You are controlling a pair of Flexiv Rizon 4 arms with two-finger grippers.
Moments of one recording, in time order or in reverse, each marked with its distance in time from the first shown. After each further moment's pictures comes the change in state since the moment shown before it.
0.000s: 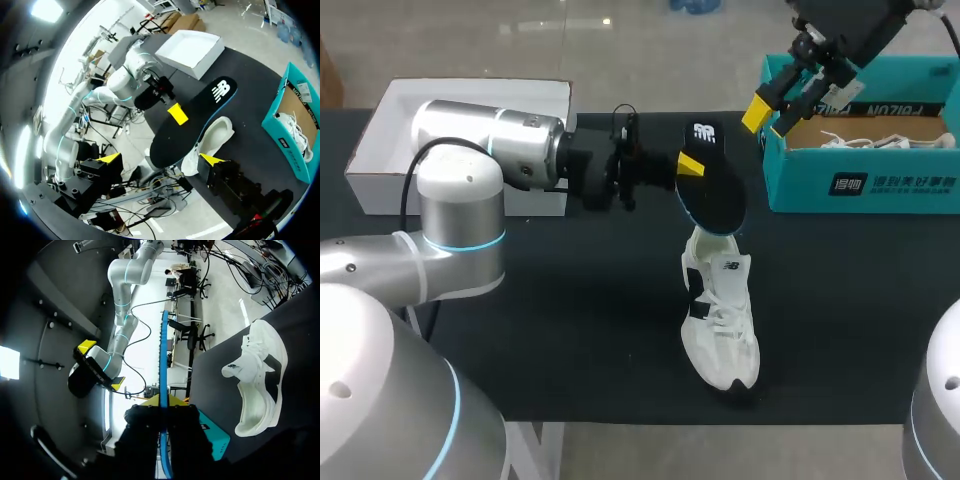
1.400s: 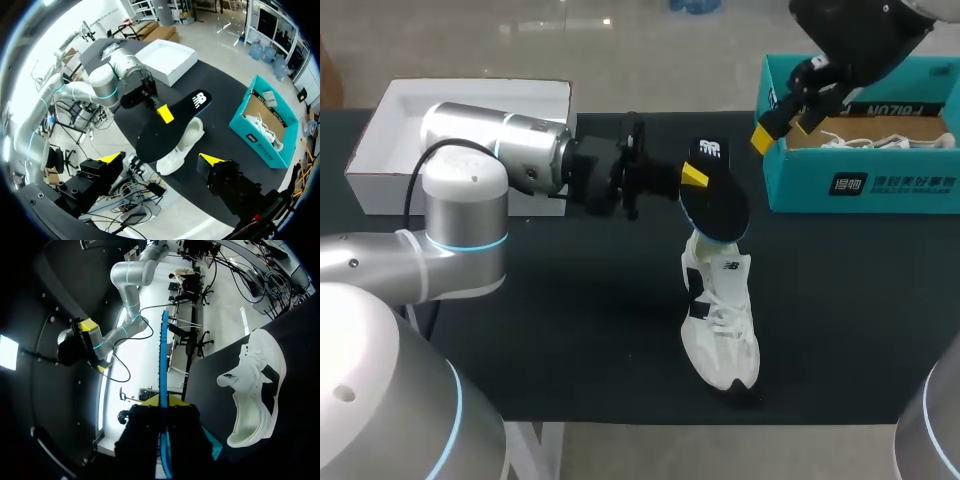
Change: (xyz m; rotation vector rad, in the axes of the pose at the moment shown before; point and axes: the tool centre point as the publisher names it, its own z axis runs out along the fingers) left arm 0.013 -0.006 0.008 0.031 0.019 -0.064; right arm 0.017 -0.024 -0.011 -0.086 -0.342 -0.032
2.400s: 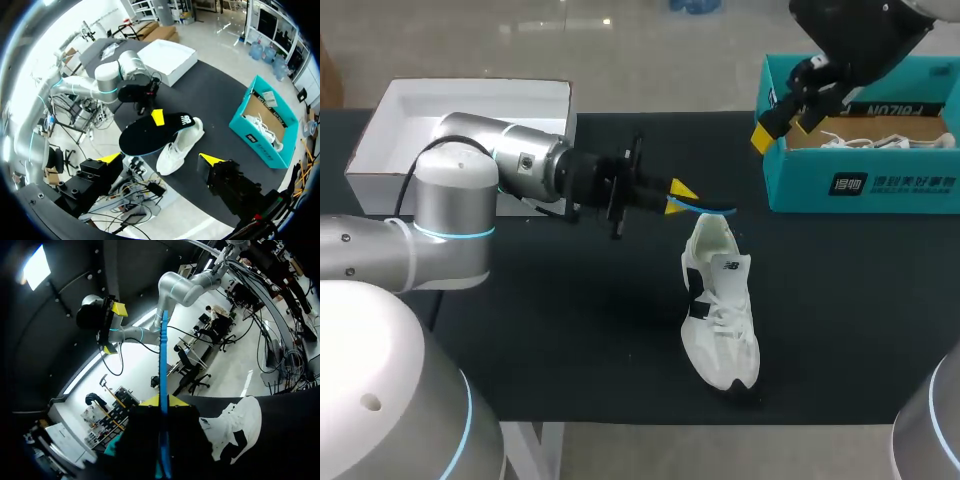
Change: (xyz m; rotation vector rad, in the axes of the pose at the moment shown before) left arm 0.015 -0.028 -0.012 0.188 -0.013 -0.620; right arm 0.000 0.000 0.000 0.001 0.000 -0.001
